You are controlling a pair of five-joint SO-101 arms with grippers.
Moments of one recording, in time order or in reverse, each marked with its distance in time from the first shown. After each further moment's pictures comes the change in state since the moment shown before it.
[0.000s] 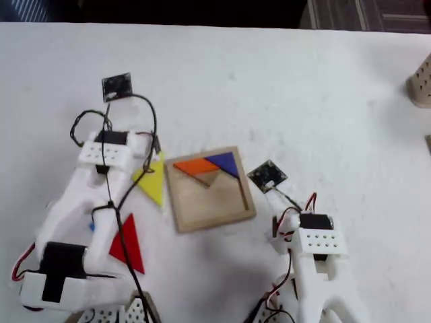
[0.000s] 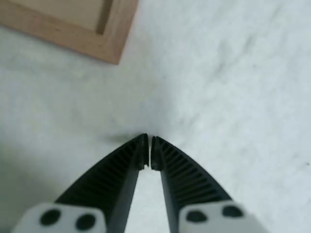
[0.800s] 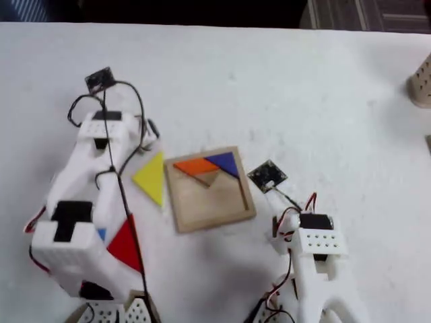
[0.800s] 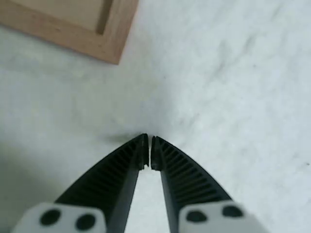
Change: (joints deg) left arm -4.8 20.6 -17.8 2.3 9.6; right arm 0.0 0.0 0.0 0.0 0.0
